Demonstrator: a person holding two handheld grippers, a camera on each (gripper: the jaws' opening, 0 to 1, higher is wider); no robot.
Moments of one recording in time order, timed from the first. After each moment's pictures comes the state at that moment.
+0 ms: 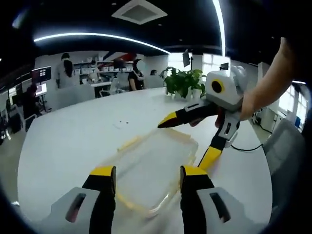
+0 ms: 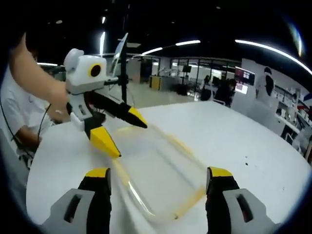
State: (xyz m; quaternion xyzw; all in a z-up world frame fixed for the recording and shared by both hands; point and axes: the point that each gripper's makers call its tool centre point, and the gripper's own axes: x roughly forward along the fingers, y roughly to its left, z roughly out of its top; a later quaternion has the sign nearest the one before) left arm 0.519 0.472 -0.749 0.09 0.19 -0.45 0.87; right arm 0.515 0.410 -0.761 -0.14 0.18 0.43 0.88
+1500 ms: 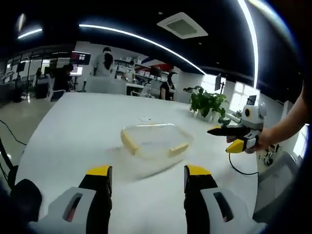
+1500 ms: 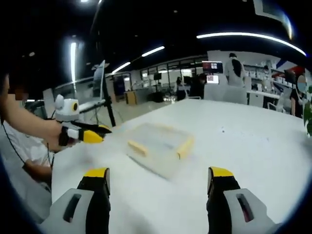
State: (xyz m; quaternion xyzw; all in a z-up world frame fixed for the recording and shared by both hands) left arm 0.447 0.540 -0.748 -0.05 0.20 -0.33 0.92; right arm 0.425 0.342 -0.741 0.00 0.18 0.33 0.93
